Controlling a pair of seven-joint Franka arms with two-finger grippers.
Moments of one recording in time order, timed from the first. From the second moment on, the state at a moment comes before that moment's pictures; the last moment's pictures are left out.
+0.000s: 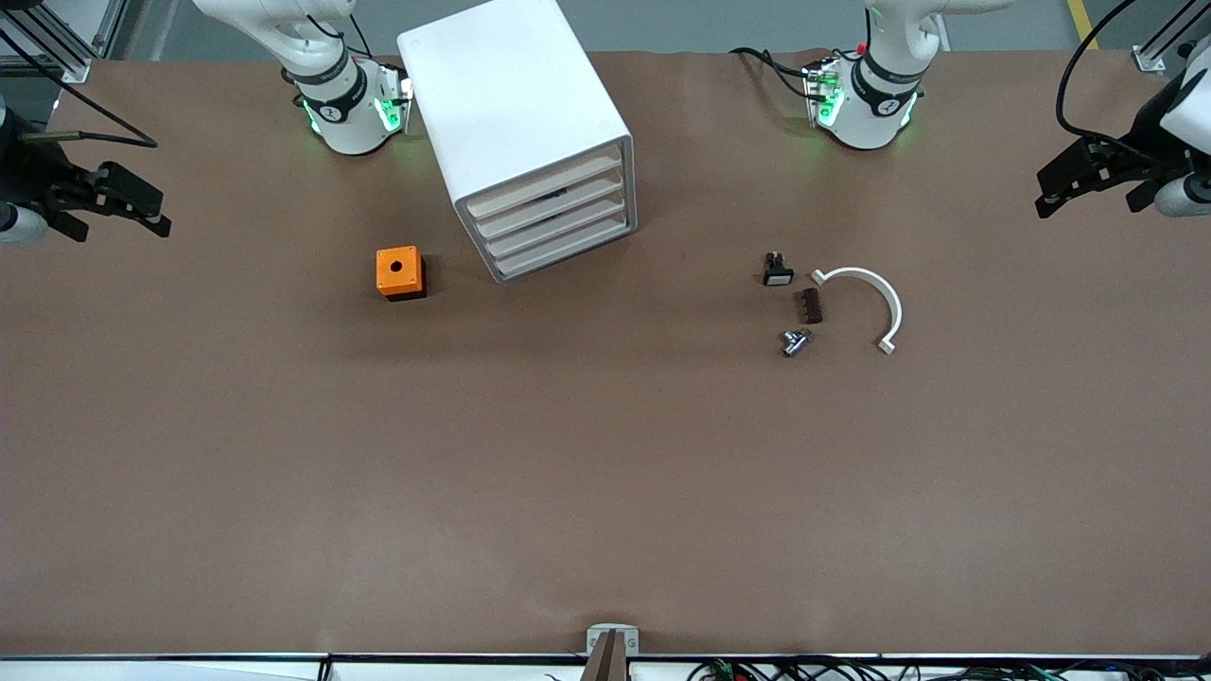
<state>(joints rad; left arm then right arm) -0.03 -0.11 -0.05 -1.61 0.03 1.51 -0.11 -0.01 -0.10 -0.01 -1.68 0.02 1.56 -0.05</state>
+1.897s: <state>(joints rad) -0.22 0.37 -0.31 -1.53 -0.29 1.50 -1.69 -0.06 0.16 -0.02 -1.58 0.01 1.57 -0.05</state>
